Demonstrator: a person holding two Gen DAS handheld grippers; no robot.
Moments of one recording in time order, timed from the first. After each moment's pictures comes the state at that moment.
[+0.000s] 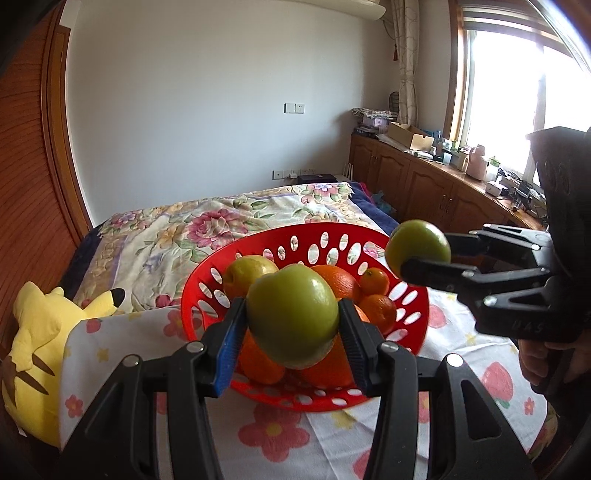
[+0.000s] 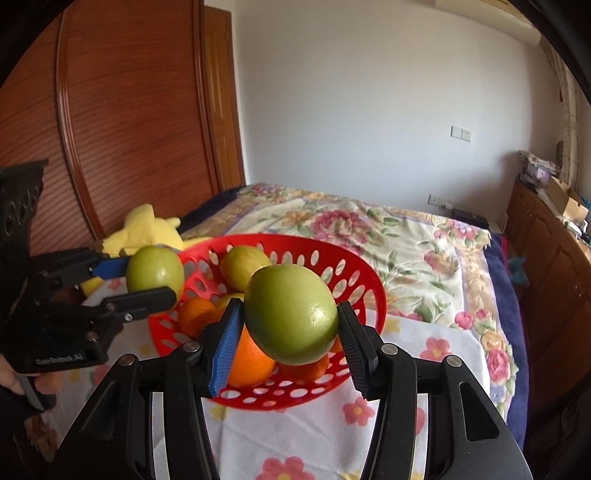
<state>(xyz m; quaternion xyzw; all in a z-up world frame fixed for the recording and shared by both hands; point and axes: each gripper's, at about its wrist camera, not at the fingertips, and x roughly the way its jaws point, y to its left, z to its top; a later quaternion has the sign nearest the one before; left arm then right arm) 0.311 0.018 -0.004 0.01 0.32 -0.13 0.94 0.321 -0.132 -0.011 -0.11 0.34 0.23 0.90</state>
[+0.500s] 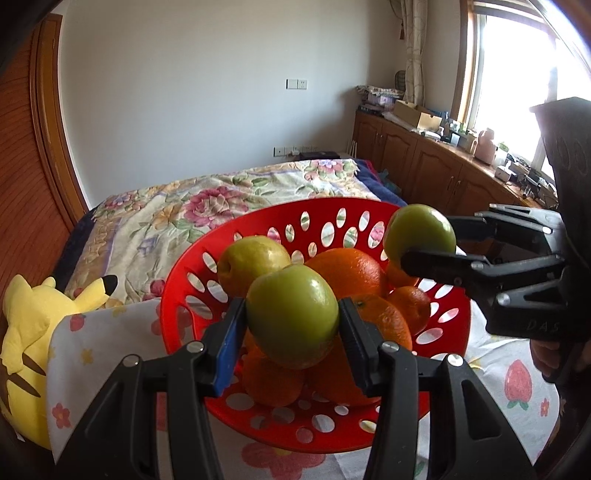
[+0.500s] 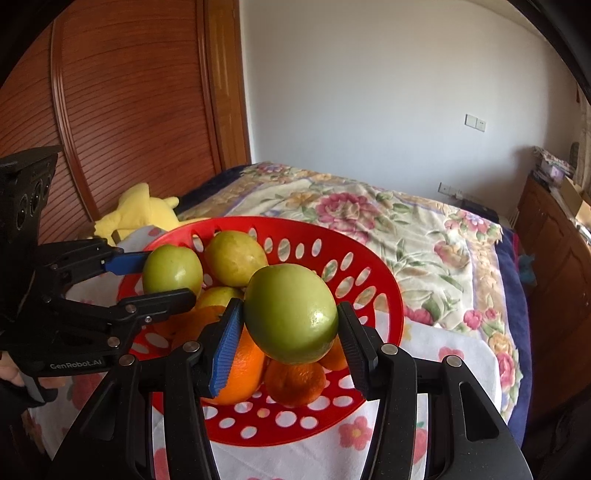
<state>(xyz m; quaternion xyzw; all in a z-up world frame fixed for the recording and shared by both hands) 0.347 0.015 -0.034 0.02 0.36 -0.13 0.92 0.359 -0.122 -0.034 -0.13 0.37 0.24 0.89</state>
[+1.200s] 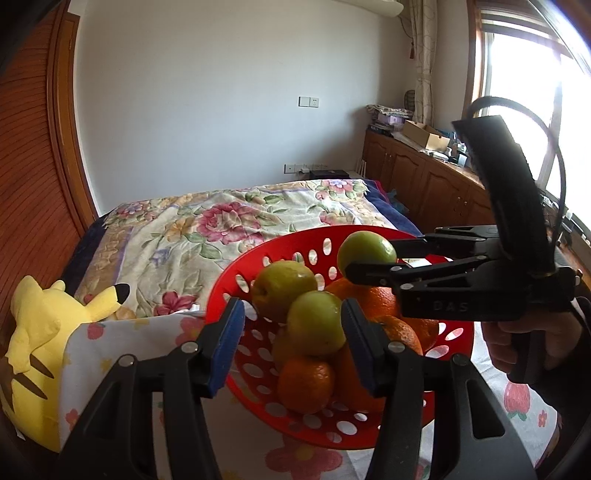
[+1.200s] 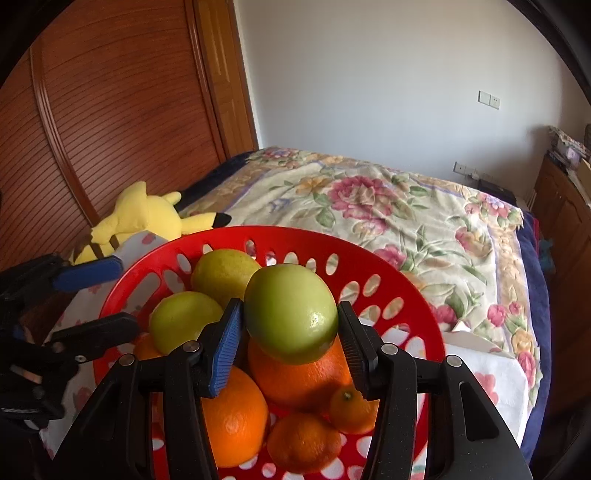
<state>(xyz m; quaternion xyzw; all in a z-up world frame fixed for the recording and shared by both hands) 0.341 0.042 -0.015 0.00 0.33 -0.11 0.94 0.417 -0.097 -0.056 -0.11 0.41 0.25 0.87</state>
